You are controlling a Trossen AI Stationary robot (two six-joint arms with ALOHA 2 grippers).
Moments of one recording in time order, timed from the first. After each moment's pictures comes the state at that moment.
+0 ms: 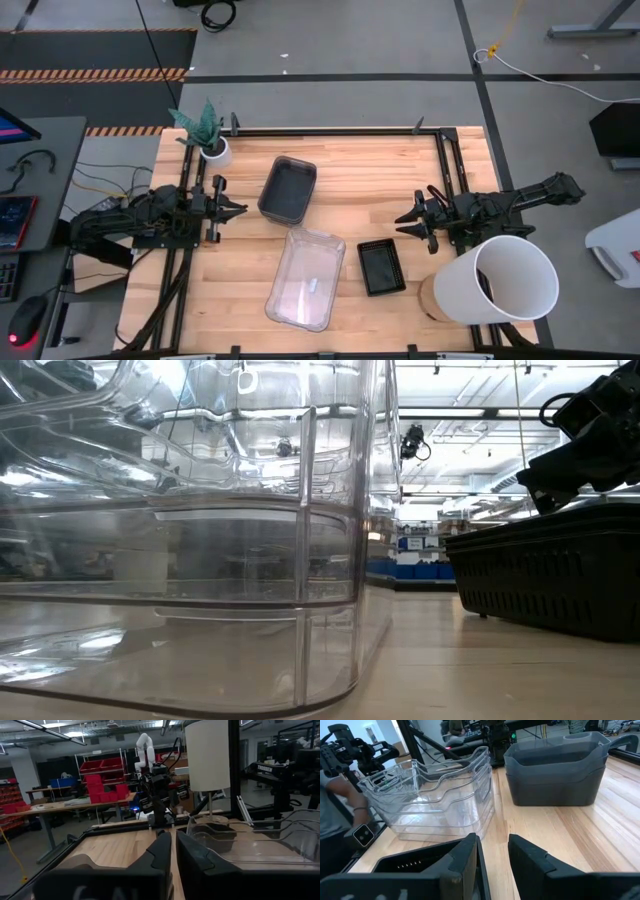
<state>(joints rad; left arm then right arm) 0.11 0.01 0.01 0.16 0.13 0.10 0.21 0.21 0.01 0.04 0.11 0.23</state>
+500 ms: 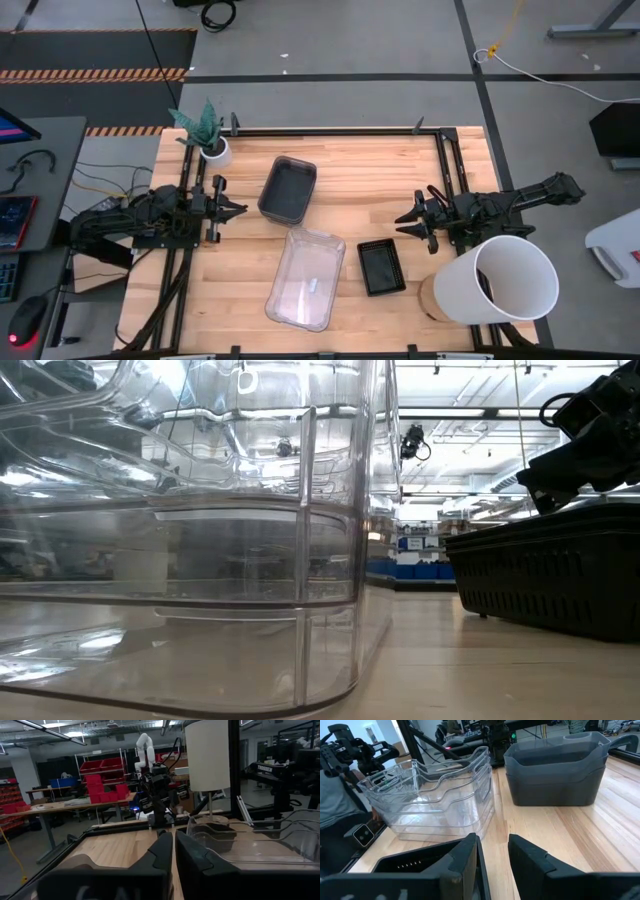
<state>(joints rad) 0.11 0.01 0.01 0.16 0.14 0.10 0.21 0.21 0.01 0.04 0.11 0.23</state>
